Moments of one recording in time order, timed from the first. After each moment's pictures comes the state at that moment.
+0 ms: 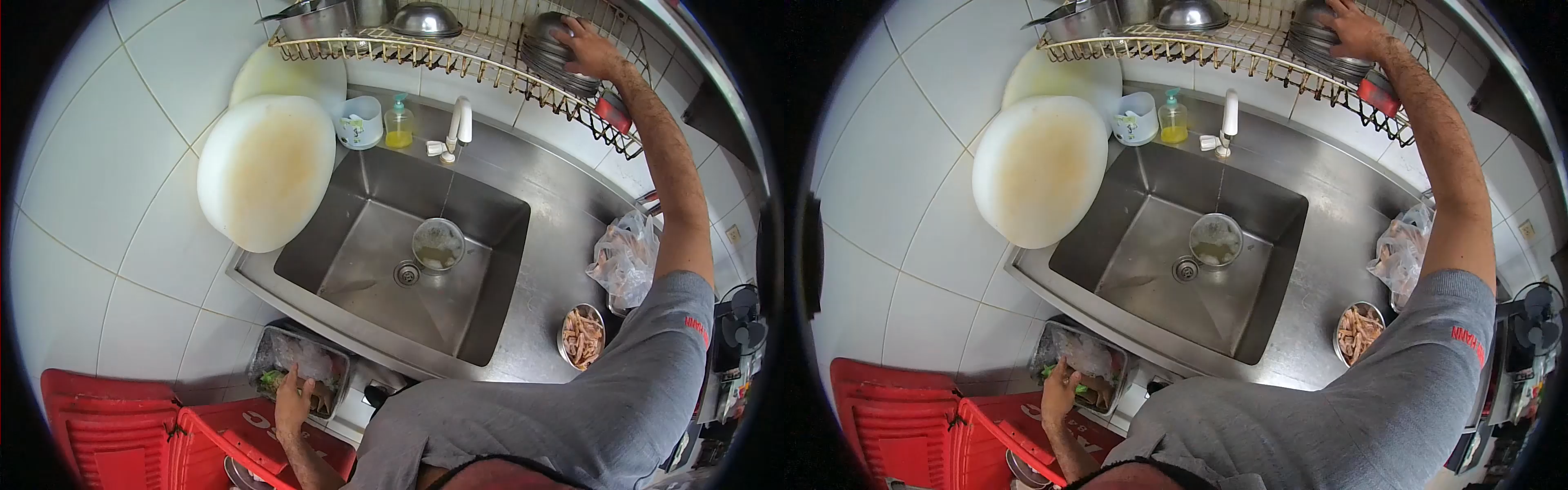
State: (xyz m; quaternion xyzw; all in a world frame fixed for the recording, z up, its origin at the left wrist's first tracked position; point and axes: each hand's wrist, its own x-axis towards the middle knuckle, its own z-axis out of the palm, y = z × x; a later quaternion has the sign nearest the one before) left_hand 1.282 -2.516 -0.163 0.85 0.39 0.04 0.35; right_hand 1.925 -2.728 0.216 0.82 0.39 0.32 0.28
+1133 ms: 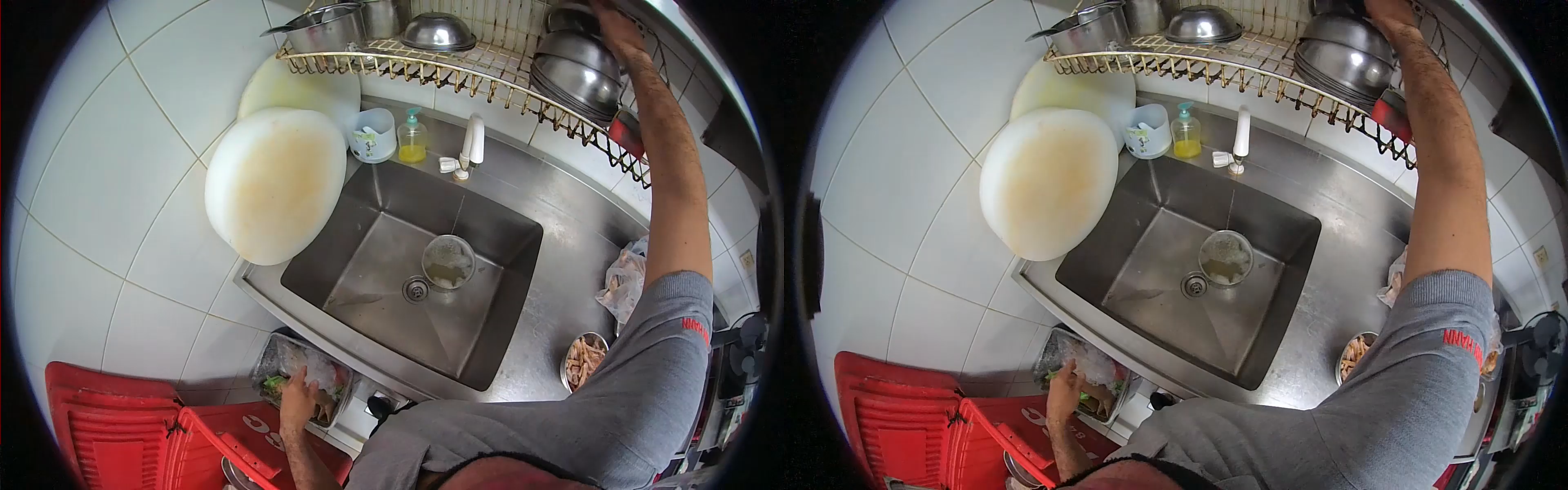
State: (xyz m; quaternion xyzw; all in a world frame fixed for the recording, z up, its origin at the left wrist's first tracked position) left_hand 1.320 -2.517 -0.163 0.85 0.42 0.03 0.33; right_hand 1.957 -2.707 0.269 0.91 0.20 0.34 0.12
